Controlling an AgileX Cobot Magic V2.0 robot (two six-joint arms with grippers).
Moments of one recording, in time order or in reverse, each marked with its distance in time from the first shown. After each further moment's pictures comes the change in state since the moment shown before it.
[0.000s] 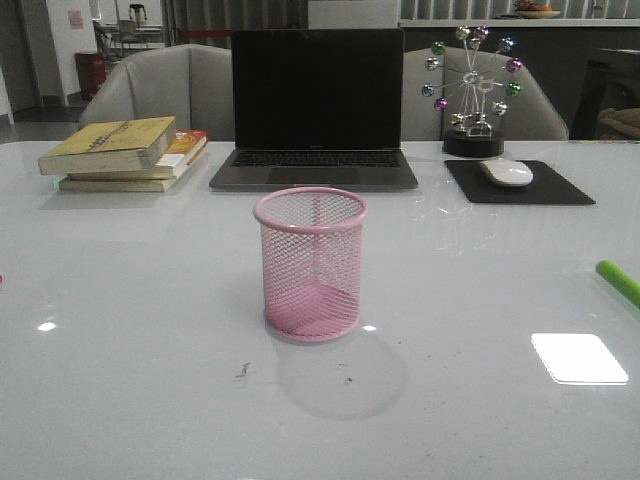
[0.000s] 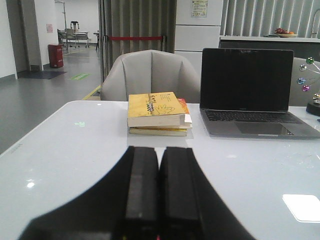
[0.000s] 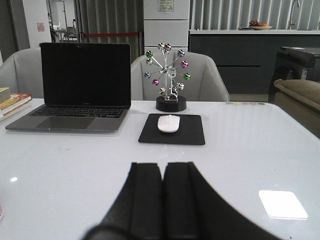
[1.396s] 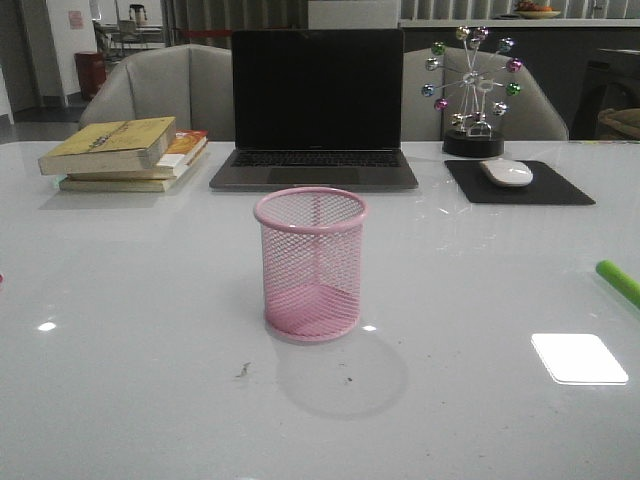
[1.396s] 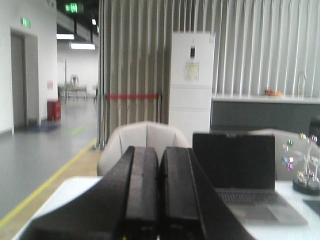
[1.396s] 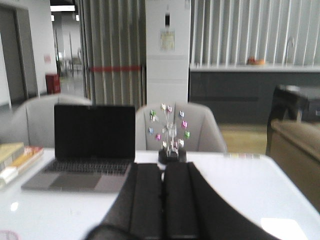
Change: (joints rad) left arm 0.000 0.134 -0.505 -0.002 0.239 0.000; right arm 0.000 0.163 -0.538 0.000 0.324 0.000
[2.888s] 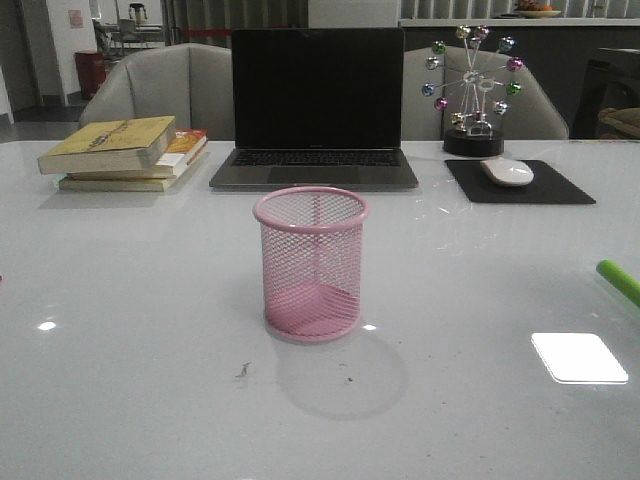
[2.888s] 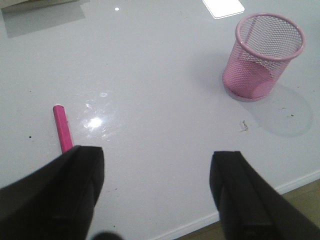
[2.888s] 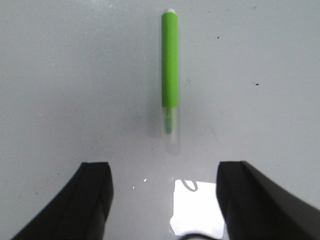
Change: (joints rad) left arm -0.352 0.543 -0.119 0.015 0.406 0.026; right arm 0.000 1.143 -0.360 0.000 0.431 0.000
